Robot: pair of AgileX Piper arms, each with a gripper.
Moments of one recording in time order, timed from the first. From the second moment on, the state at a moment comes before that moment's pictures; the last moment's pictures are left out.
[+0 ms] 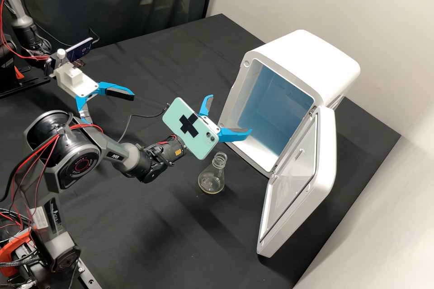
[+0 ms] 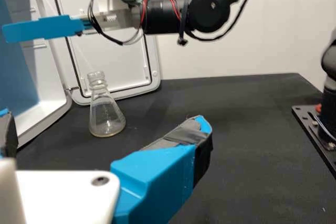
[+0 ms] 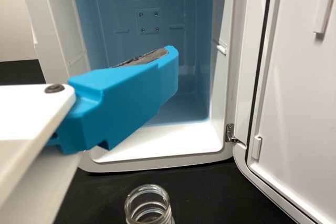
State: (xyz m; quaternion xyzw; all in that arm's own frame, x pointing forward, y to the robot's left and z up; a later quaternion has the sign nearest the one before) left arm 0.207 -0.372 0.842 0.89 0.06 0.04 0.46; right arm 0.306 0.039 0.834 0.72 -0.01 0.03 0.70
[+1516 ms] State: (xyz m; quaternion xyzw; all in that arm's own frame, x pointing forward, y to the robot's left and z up) left arm 0.189 -0.358 0.860 0.88 0.07 0.10 0.46; right arm 0.257 -0.029 0.807 0.71 -0.03 -0.06 0.70
